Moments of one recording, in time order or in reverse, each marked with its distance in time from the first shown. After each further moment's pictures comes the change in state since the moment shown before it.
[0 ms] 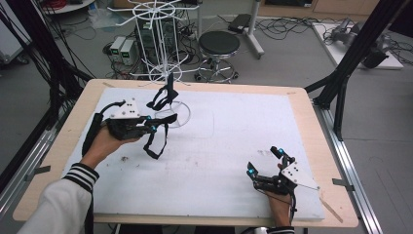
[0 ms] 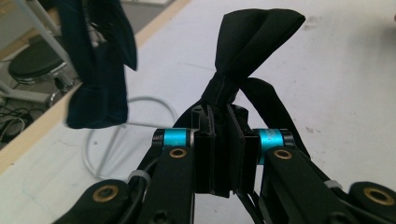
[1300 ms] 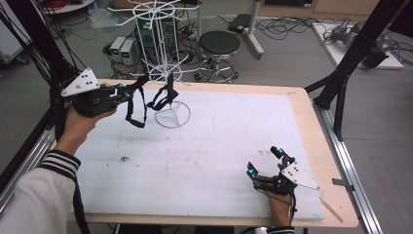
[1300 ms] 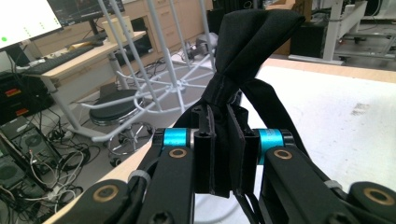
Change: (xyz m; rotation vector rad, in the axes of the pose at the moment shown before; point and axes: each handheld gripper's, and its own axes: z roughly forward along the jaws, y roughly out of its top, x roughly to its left) left arm 0.045 0.030 -0.064 -0.246 0.195 -0.046; right arm 0.000 0.000 0.000 -0.001 0.000 0.000
